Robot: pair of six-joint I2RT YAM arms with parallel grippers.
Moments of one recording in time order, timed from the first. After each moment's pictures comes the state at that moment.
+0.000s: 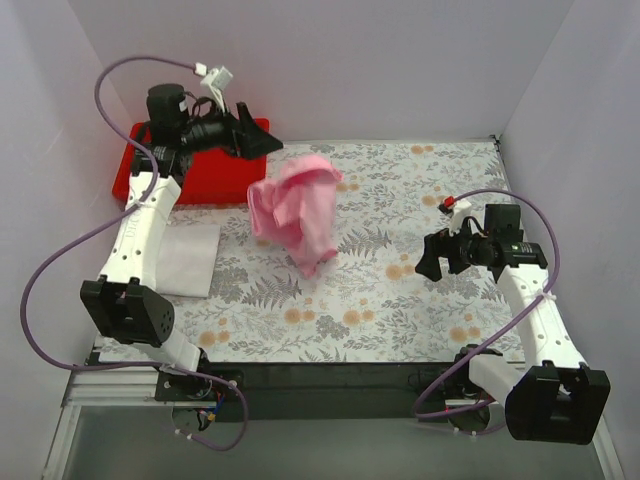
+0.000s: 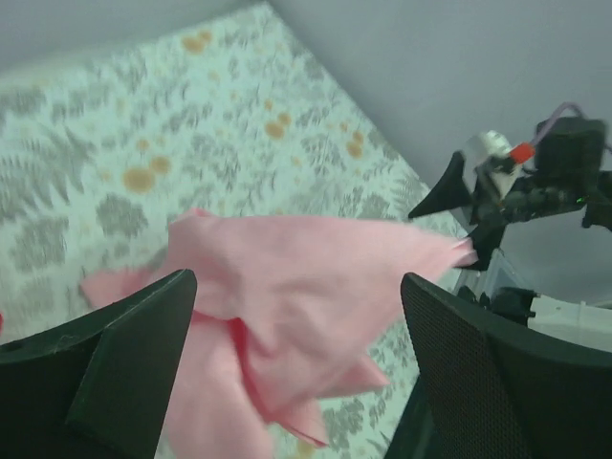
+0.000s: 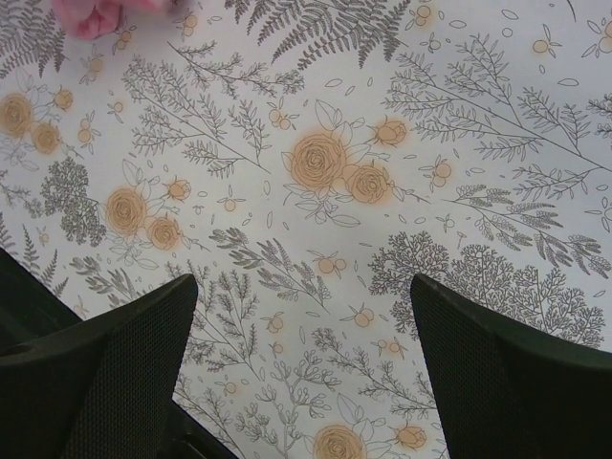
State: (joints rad) left arm -0.12 1.59 1.80 -0.43 0.91 -0.28; right arm -0.02 1.04 0.84 -0.73 -0.62 -0.34
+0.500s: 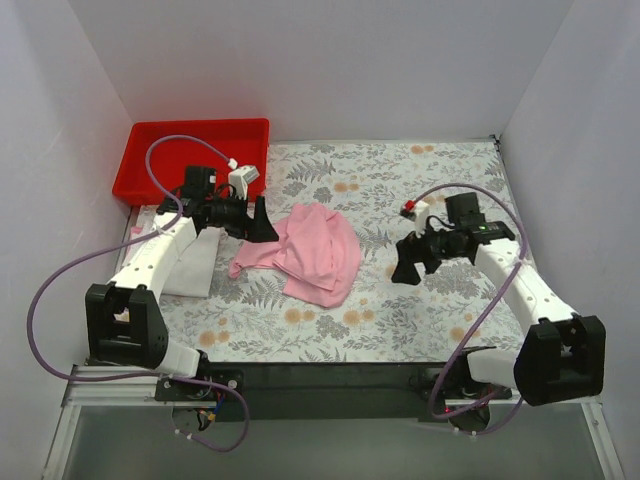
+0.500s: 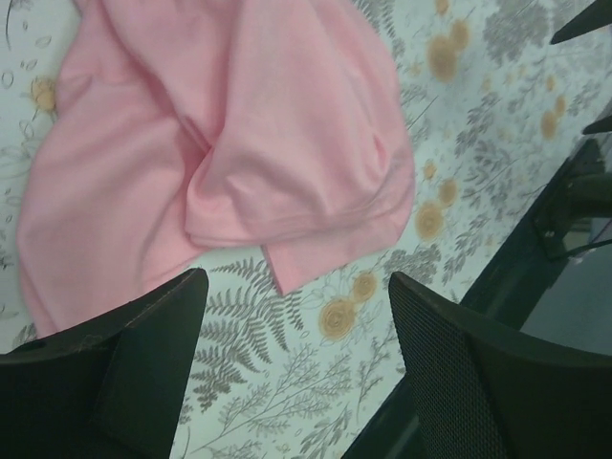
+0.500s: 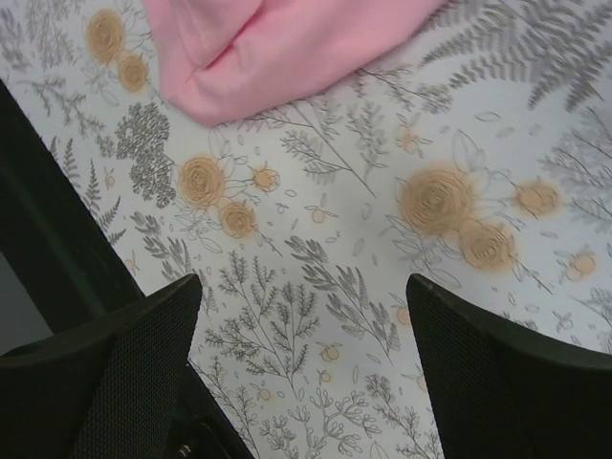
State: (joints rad) left arm -0.13 1.46 1.16 -0.60 0.76 0.04; right arm 0.15 1.22 0.90 -0.76 -0.71 -0.41
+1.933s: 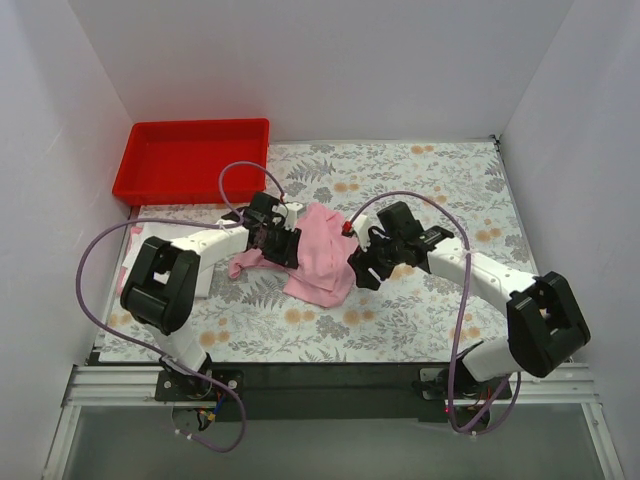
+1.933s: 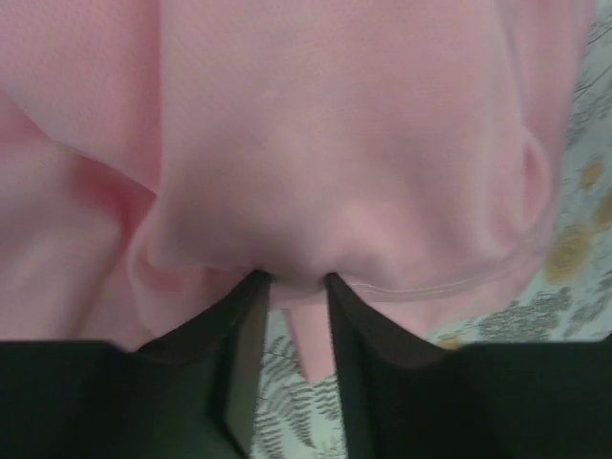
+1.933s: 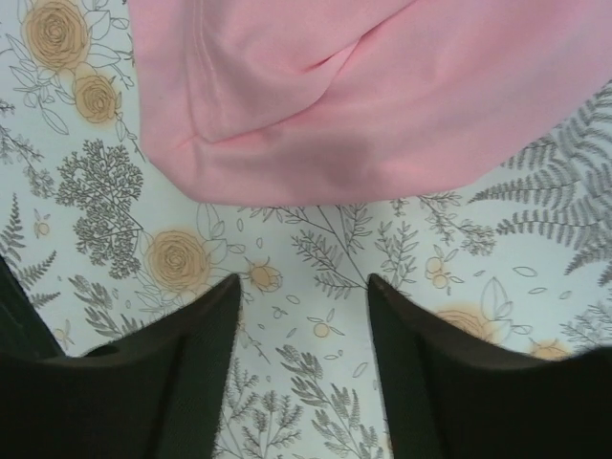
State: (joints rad) left arm -0.45 1.69 1.01 -0.36 0.40 -0.03; right arm 0.61 1.40 0.91 -0.47 -0.39 -0.35
